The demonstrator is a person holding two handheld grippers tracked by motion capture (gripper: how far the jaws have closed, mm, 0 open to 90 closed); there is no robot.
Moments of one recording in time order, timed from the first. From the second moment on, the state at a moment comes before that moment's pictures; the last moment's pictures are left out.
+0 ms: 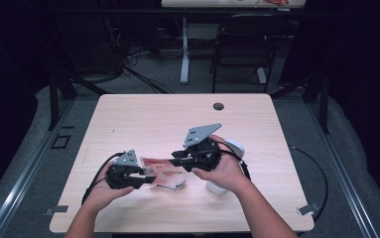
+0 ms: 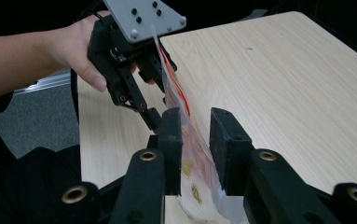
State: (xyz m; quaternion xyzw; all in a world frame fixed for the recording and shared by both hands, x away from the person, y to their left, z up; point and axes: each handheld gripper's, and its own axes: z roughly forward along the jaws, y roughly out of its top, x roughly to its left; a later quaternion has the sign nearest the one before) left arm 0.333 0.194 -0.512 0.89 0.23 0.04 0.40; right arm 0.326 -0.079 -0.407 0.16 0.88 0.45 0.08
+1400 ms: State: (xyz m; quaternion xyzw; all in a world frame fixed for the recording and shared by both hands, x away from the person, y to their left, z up) left arm 0.334 0.221 -0.504 0.87 0.26 0.04 0.42; right arm 0.306 -0.191 -0.410 0.29 0.78 0.52 0.18
